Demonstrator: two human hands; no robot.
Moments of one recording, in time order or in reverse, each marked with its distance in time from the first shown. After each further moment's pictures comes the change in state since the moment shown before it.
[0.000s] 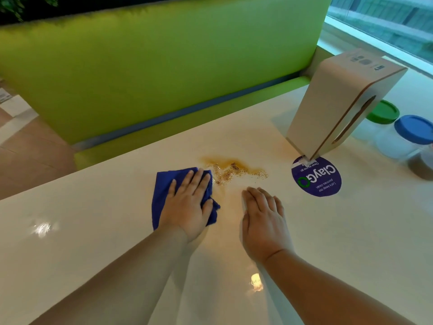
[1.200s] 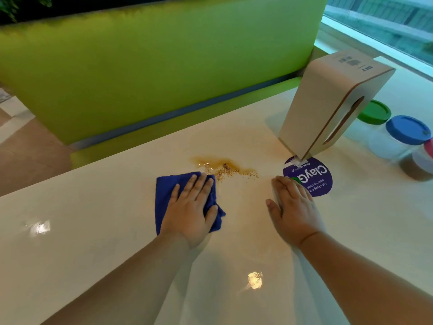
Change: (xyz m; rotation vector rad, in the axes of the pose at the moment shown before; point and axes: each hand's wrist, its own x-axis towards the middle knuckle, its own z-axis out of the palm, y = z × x) left_hand -0.006 0.027 0.009 -0.016 0.024 0.030; right_hand 0.020 0.089 -0.030 -0.041 -0.036 0.027
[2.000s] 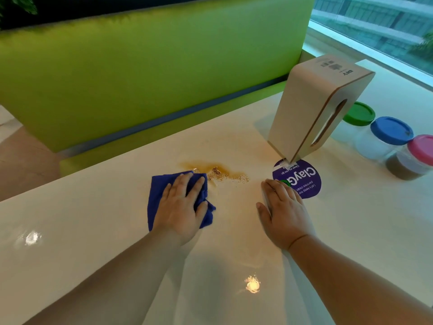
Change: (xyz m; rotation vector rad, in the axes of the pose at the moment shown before) left_hand 0.017 0.002 -0.003 -0.005 0.053 -0.022; right_hand -0.002 -0.003 -0.003 -0.015 0.040 -0.003
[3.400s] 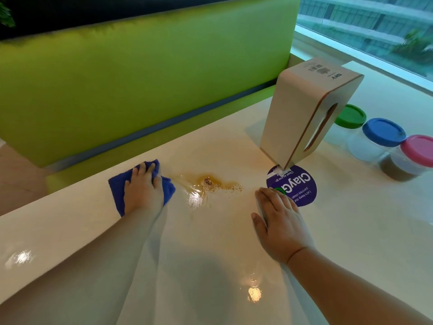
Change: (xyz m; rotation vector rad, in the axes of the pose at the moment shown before) left_hand 0.075 -0.051 -0.015 -0.202 0.114 -0.417; right_hand 0.002 0.002 0.003 -0.025 -0.036 0.047
